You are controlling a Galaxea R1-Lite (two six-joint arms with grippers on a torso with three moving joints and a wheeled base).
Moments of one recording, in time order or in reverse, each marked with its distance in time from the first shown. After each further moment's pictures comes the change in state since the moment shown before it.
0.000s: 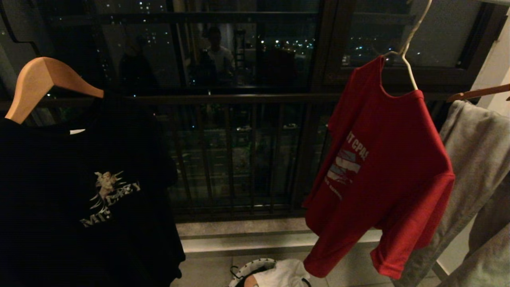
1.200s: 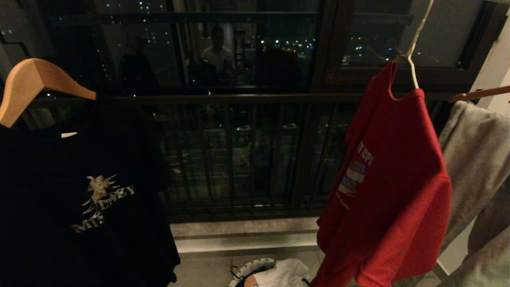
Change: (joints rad) left arm -0.002 -0.060 0.436 -0.400 0.143 0.129; right arm 0.000 -0.052 0.376 -0.336 0.016 -0.027
